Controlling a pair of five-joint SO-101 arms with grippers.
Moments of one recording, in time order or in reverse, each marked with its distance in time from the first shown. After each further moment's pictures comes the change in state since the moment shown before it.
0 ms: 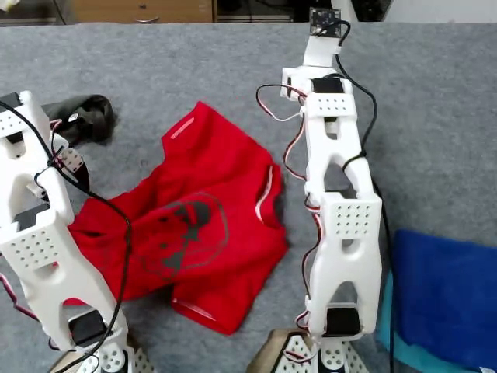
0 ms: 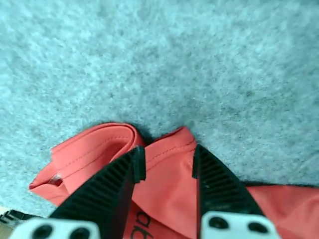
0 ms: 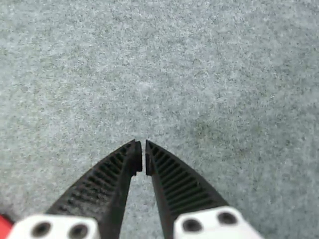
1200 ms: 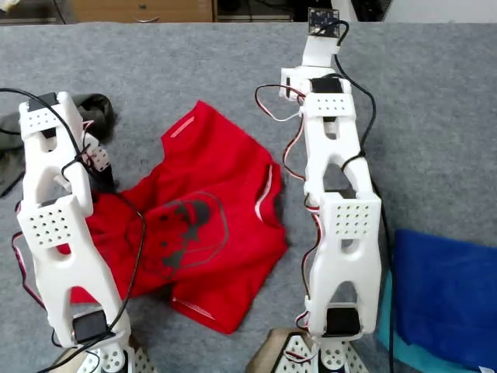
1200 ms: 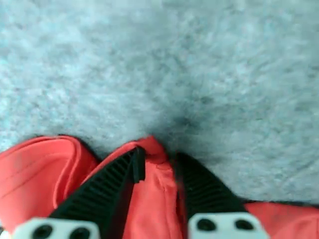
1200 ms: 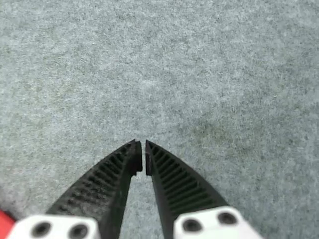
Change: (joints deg) left arm 5.0 17.3 -11.3 -0.4 3.9; right arm -0.3 0.0 0.0 0.0 0.0
